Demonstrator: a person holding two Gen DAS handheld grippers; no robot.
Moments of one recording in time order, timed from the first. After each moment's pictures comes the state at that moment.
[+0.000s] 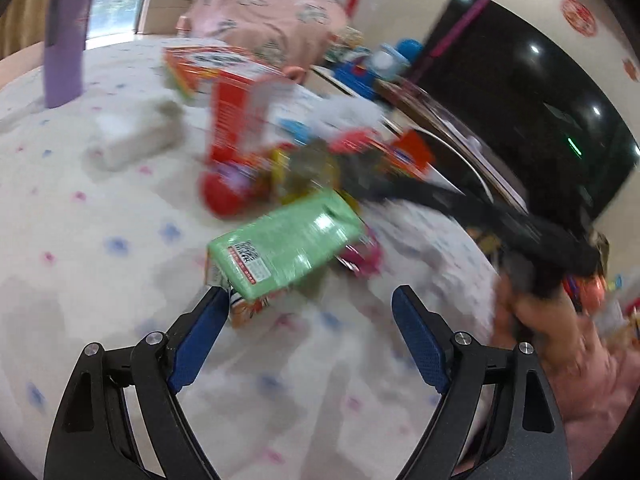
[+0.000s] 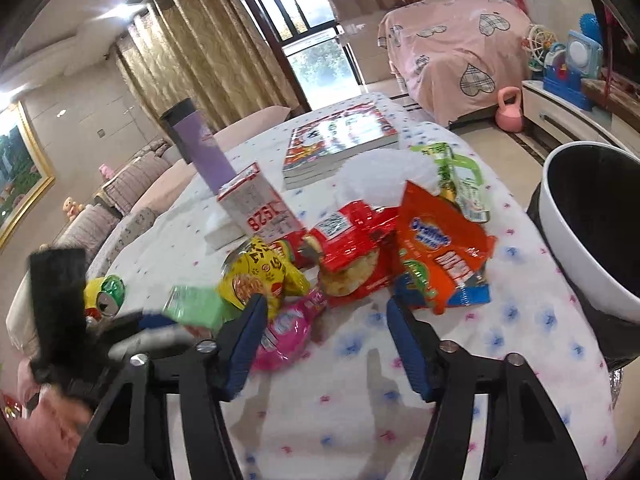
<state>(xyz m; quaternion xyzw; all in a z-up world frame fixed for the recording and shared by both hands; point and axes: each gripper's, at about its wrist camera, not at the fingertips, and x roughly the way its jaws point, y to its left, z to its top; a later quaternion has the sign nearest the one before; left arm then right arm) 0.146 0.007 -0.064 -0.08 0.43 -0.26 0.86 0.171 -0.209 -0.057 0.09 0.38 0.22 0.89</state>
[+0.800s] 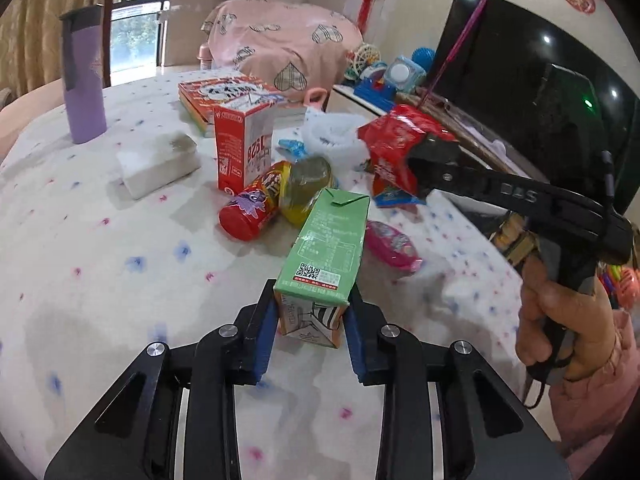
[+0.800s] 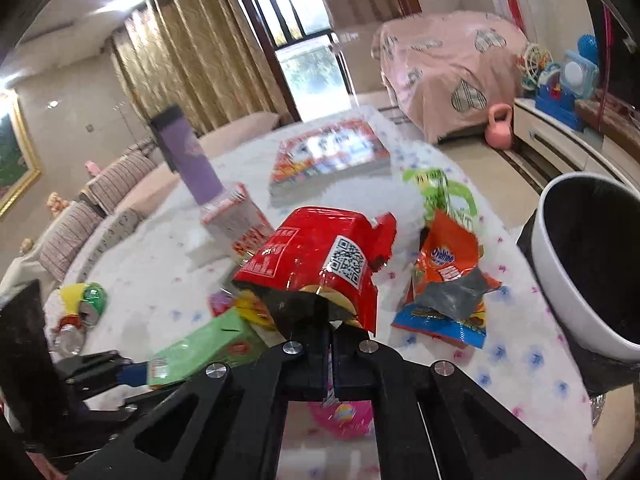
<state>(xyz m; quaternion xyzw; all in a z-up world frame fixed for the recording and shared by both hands) 0.134 -0.008 -0.049 -0.05 0.38 -0.20 0.90 0.173 -0.205 -0.039 0.07 0.36 0.20 0.91</state>
